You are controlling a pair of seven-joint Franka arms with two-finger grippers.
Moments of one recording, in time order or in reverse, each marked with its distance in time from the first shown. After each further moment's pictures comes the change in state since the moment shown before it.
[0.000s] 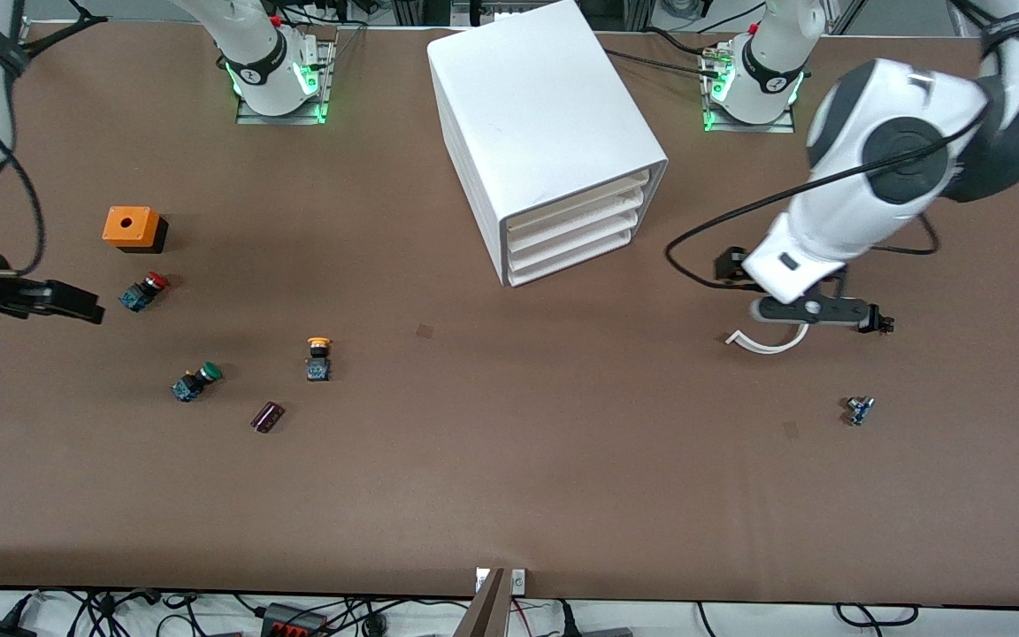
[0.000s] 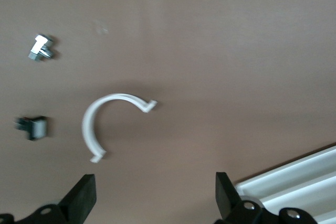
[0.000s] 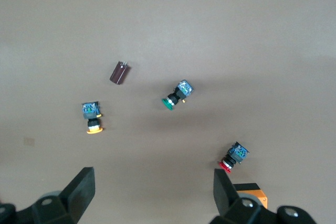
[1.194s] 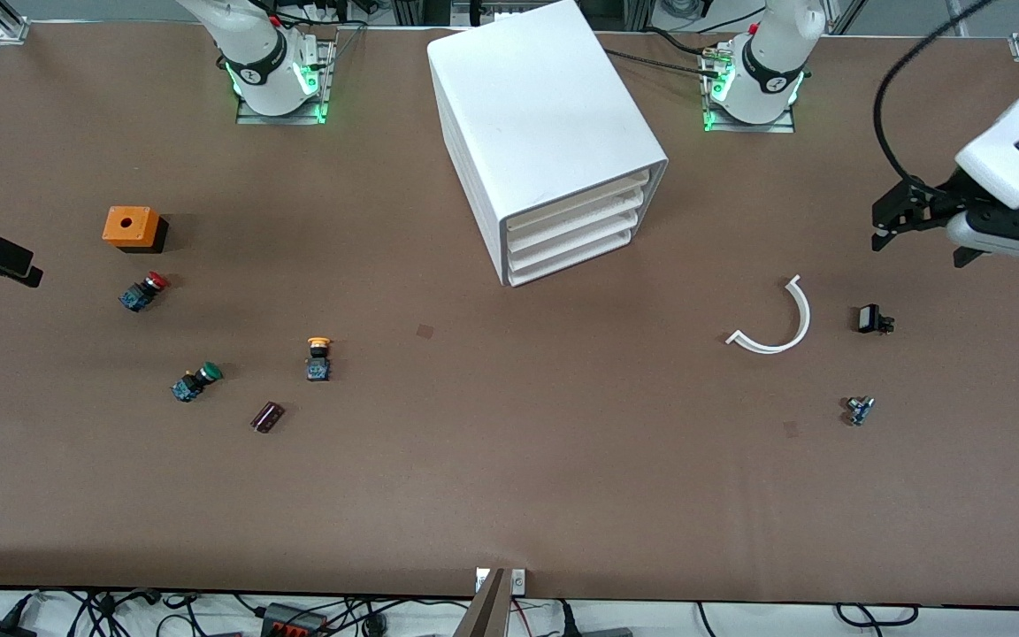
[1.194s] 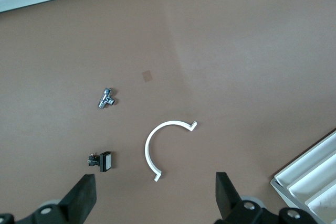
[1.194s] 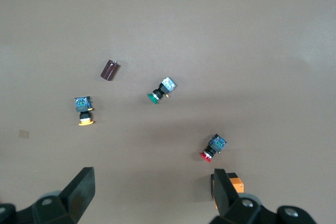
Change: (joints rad) left arm -0.138 -0.265 0.363 -0.049 -0.154 0.045 0.417; right arm -0.243 -0.129 0.288 -0.042 -0.143 -0.033 0.014
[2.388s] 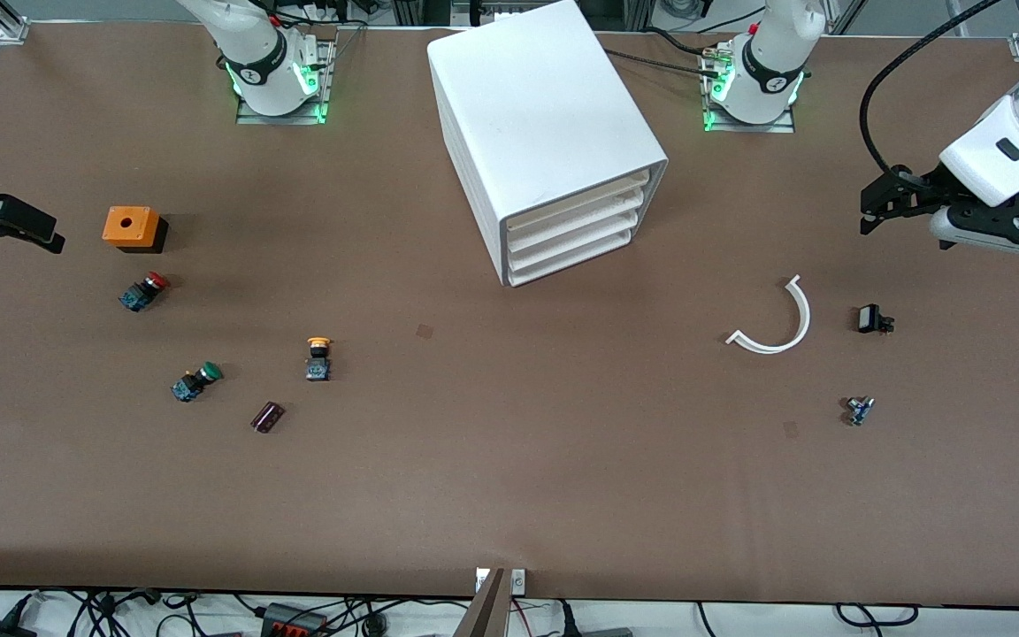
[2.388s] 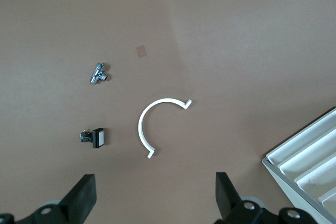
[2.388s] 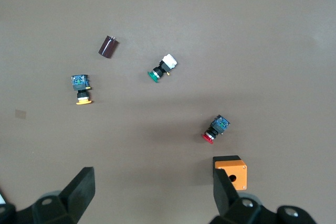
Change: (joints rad) left arm -0.065 0.028 0.063 0.048 0.000 -0.122 -0.032; right arm -0.003 -0.154 0.005 -0.237 -0.001 0.059 -0.003
